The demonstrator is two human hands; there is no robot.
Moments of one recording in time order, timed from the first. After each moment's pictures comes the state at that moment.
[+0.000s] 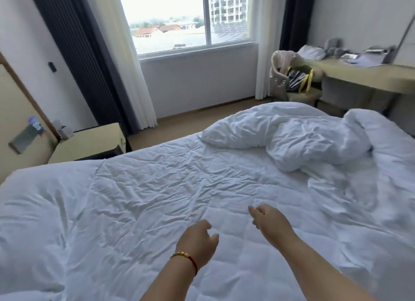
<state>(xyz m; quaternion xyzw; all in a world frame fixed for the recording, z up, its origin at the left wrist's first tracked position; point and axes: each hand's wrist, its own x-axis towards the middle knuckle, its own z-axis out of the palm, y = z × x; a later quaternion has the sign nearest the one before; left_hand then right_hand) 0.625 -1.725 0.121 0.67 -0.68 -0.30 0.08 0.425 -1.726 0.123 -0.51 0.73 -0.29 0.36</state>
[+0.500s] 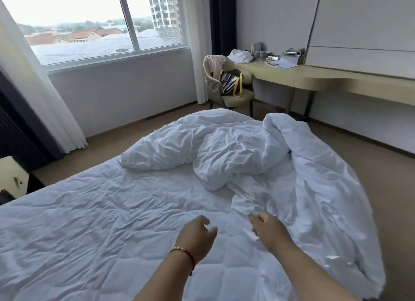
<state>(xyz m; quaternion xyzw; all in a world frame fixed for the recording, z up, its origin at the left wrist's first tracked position) 0.311 -1.838 0.104 0.58 -0.72 -0.36 0.08 0.122 -1.778 0.082 -0.37 0.80 -0.33 0.33</state>
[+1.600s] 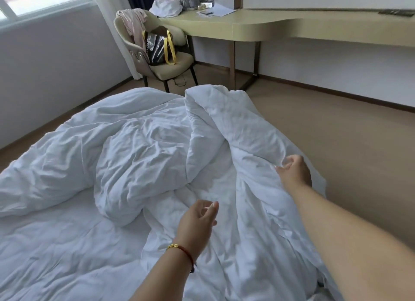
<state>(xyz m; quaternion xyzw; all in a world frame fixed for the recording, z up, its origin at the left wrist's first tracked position) -0.040 -1.940 0.006 0.51 -0.67 -0.53 0.11 -0.325 -1.891 -0.068 -0.16 0.90 -0.38 0.16</state>
